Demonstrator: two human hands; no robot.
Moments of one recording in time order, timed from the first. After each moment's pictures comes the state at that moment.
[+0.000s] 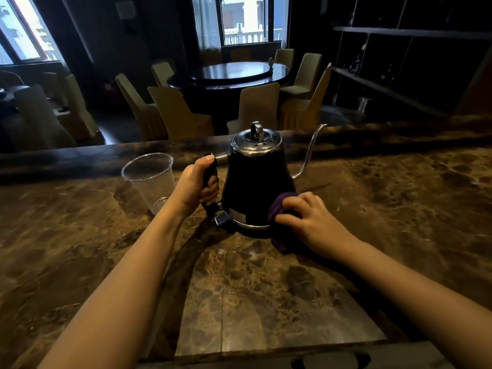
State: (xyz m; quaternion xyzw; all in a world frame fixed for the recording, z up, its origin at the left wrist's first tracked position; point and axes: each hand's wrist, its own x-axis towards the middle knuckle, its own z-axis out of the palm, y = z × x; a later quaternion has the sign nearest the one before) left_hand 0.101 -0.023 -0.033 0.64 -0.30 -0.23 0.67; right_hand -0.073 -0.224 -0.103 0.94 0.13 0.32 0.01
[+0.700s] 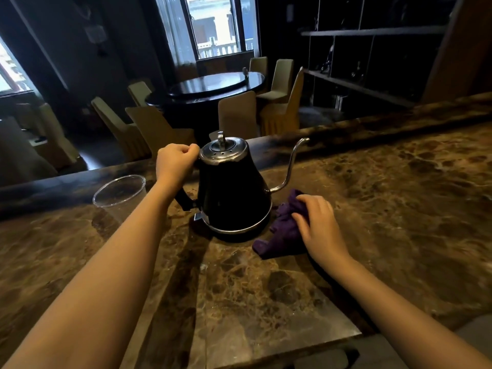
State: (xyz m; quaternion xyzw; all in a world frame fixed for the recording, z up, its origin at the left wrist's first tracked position) left_hand 0.132 -0.075 0.010 0.84 -0.30 0.12 0.44; right_hand -0.109 -0.217 -0.097 0.87 -0.22 0.36 -0.26
